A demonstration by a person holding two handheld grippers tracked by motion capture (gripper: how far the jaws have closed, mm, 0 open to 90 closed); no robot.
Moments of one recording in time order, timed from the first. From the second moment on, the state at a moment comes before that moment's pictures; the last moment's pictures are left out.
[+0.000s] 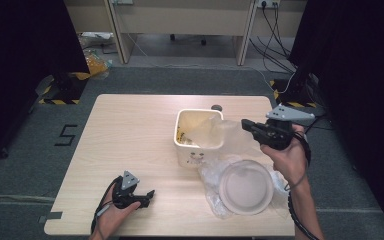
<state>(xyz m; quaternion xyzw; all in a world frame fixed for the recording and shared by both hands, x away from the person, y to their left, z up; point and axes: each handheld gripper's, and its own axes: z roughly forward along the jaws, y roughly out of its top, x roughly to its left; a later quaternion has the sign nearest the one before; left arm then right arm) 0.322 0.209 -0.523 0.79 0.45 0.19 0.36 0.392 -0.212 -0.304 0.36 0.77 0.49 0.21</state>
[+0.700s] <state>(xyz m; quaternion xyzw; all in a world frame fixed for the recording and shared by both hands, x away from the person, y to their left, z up) 0.322 0.209 -0.523 0.79 0.45 0.19 0.36 0.491 -0.126 -0.314 0.37 0.81 0.42 0.18</state>
